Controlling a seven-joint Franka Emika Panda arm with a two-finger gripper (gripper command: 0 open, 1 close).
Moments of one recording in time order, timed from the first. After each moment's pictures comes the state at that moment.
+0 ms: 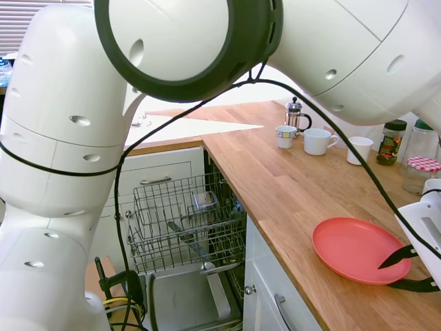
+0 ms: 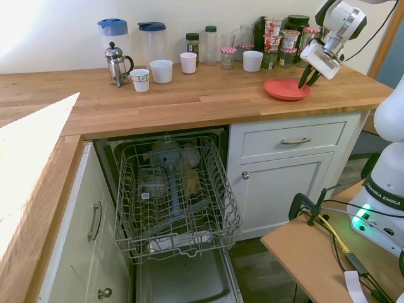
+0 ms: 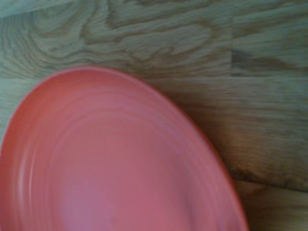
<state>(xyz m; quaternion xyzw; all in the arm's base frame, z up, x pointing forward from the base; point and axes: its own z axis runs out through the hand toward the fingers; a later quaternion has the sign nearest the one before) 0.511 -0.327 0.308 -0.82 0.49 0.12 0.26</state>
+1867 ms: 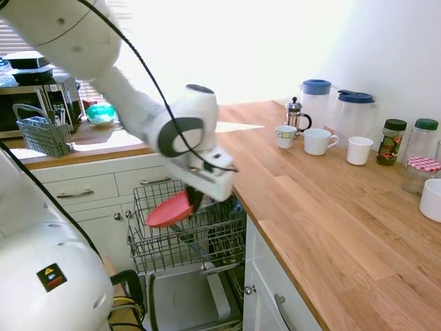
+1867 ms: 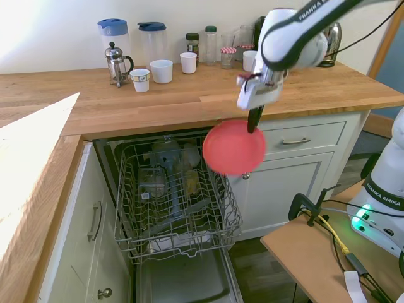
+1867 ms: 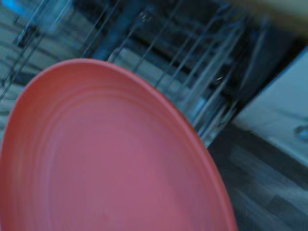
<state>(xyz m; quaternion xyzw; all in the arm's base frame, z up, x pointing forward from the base) 0.304 0.219 0.297 -0.97 0.22 0.00 0.07</state>
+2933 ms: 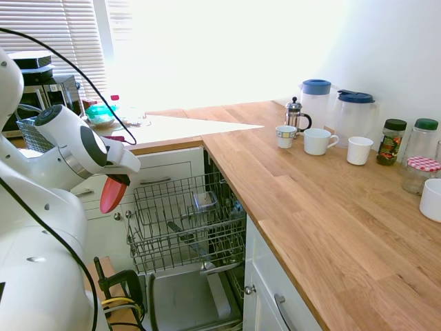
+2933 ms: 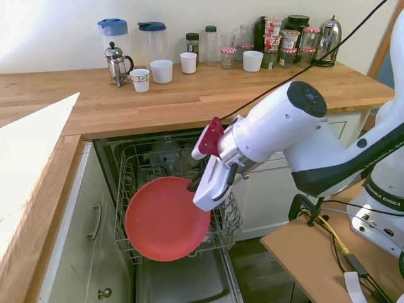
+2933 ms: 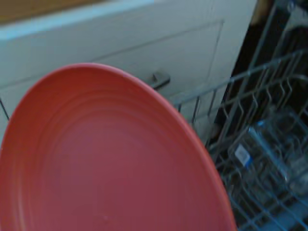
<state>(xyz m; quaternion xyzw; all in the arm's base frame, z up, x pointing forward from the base) 0.167 0.424 0.294 -0.94 0.01 -0.29 0.19</state>
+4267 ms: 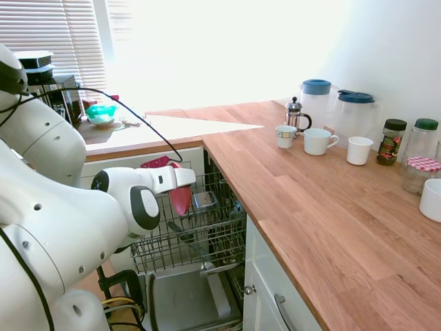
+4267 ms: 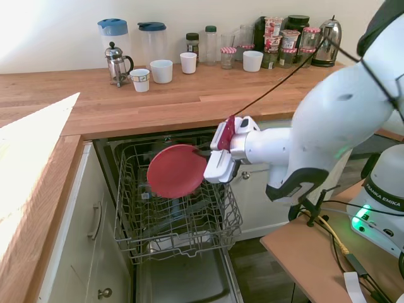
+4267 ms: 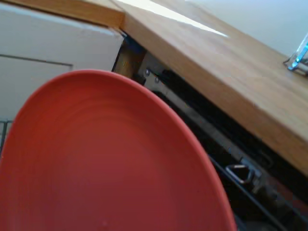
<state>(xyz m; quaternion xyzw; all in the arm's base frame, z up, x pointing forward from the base) 0.281 0.311 0.180 -0.85 -0.04 -0.50 0.17</state>
